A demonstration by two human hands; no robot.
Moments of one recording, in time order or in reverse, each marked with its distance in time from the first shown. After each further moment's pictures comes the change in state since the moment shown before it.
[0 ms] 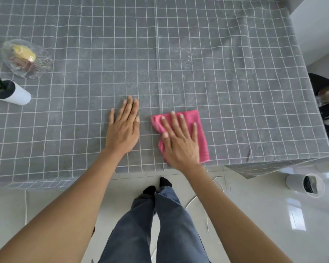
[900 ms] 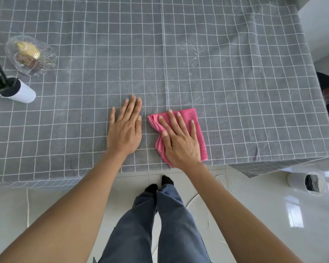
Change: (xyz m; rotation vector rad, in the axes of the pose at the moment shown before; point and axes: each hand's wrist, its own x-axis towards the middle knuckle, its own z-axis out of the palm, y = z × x) left_hand -0.005 -0.009 0.000 0.021 0.046 -0.009; right_hand 0.004 -0.014 0.008 -0.008 0.040 -0.053
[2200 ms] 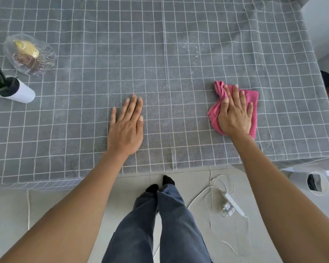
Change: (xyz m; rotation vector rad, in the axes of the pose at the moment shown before) left_hand -0.001 -0.002 0.000 0.032 0.005 0.007; right_hand 0.051 0.127 -0.050 0.026 0.100 0.452
